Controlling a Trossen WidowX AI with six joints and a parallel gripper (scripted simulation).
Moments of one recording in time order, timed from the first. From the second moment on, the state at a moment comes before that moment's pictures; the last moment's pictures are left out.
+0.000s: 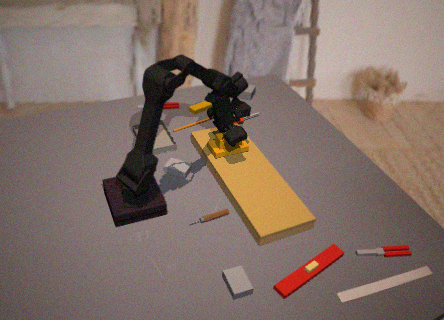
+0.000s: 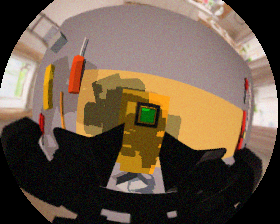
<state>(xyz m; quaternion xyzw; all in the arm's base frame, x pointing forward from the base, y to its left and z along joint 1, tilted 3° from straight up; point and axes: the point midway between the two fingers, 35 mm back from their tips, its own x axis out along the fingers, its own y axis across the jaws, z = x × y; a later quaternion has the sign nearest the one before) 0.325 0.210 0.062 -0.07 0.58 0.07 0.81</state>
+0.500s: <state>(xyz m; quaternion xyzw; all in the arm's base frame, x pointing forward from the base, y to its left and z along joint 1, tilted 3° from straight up) 0.337 0.153 0.064 -0.08 0.58 0.07 0.81</state>
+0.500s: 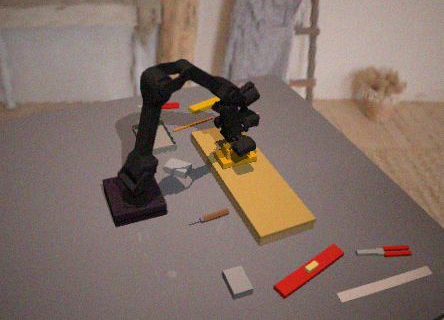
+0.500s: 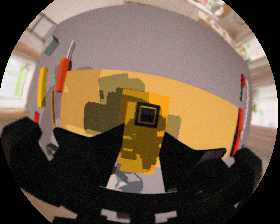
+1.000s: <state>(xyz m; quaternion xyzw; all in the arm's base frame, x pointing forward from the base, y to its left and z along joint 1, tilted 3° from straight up) 0.349 0.096 0.067 -0.08 0.58 0.07 0.81</state>
